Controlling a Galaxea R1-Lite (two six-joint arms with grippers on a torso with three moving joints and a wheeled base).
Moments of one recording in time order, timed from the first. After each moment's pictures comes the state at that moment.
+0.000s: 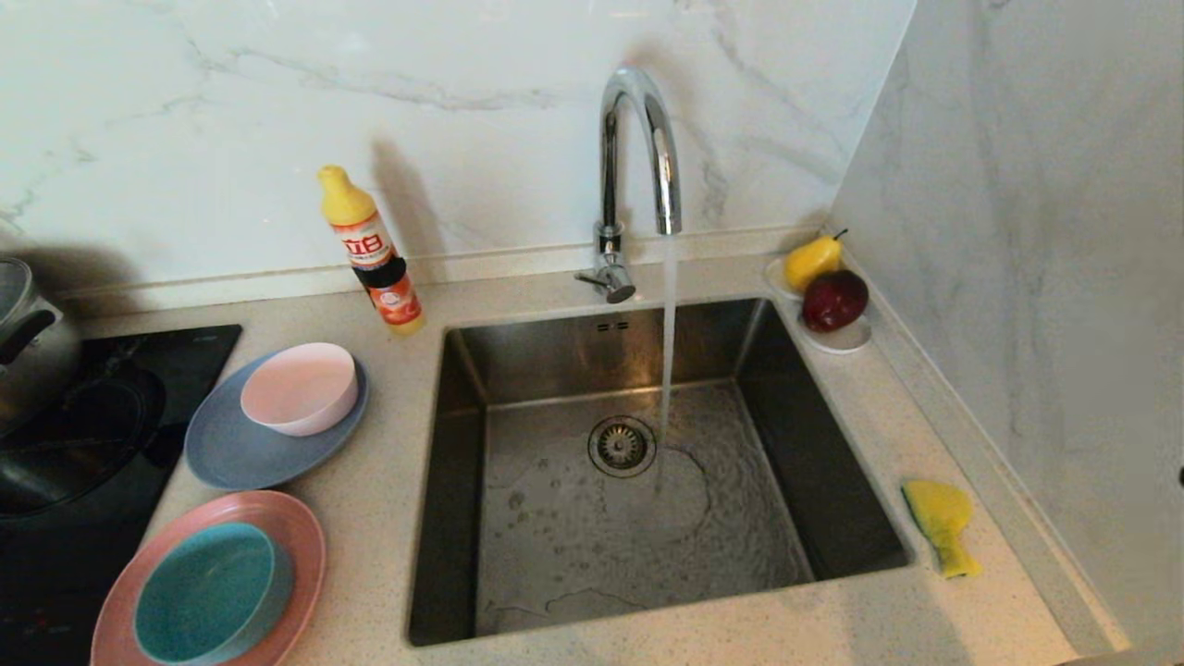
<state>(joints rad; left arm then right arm) 0.02 0.00 0.00 -0.02 -0.02 0.05 0.02 0.83 -0.81 0.27 0.25 -0.15</state>
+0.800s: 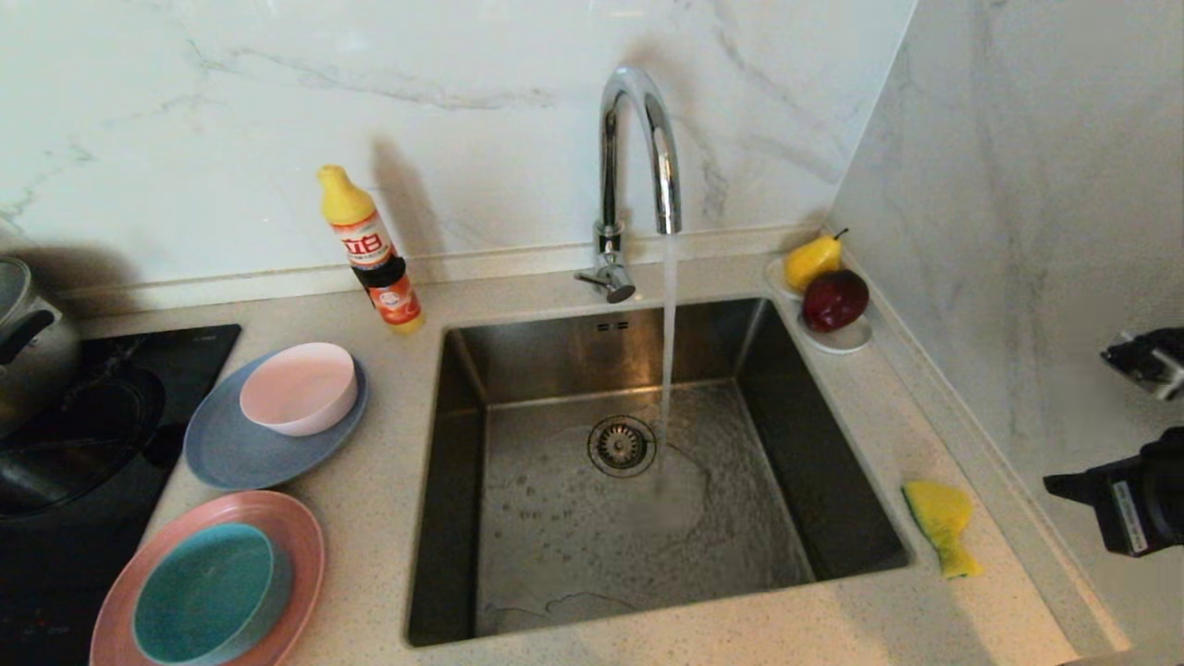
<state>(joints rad) 0.02 0.00 0.00 -0.02 -0.02 0.05 0.05 1.26 -0.86 0.27 -0.01 -0.10</state>
